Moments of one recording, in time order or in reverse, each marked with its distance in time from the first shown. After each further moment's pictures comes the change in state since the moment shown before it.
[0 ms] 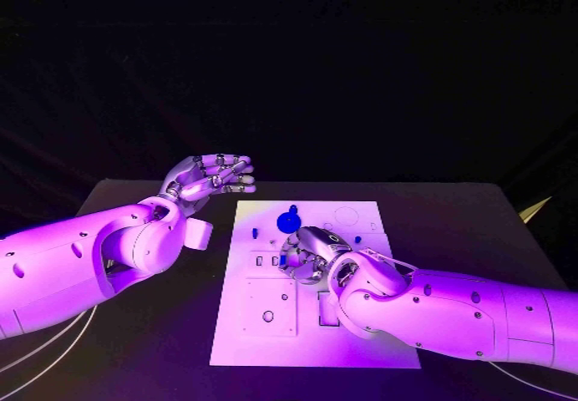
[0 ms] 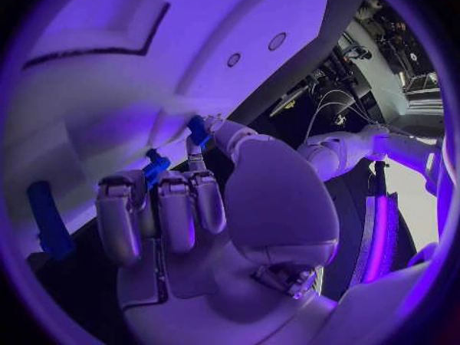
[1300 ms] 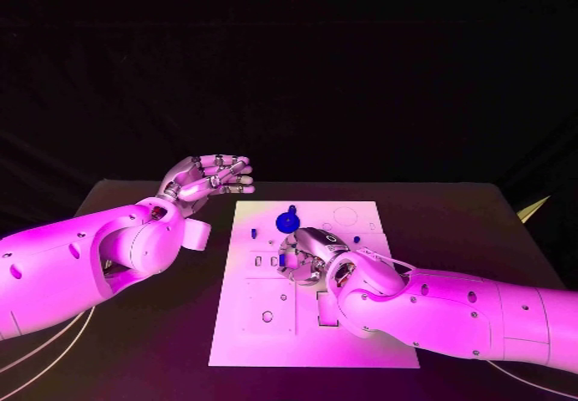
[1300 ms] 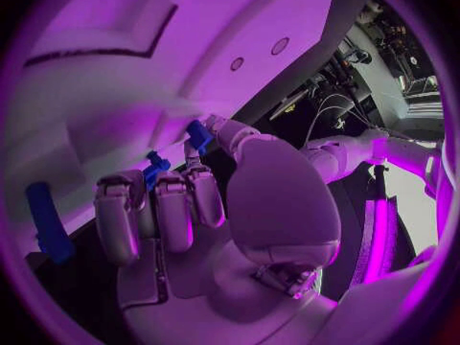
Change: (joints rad) left arm 0.000 -0.002 0.000 -0.002 0.000 0.008 -0.003; left_hand -0.004 0.004 0.000 0.000 0.000 0.000 0.000 0.000 0.000 0.000 0.000 0.000 0.000 0.000 0.000 -0.004 0.002 0.000 0.000 0.000 0.000 -0.001; right arm 0.000 0.007 -0.001 -0.009 -0.013 0.020 0.001; right_hand -0.042 -0.064 -0.005 -0.004 0.001 -0.099 0.042 -0.051 0.005 -0.020 0.041 -0.068 0.000 0.002 0.027 0.000 0.000 0.000 -0.004 0.018 0.000 0.000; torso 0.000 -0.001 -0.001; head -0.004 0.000
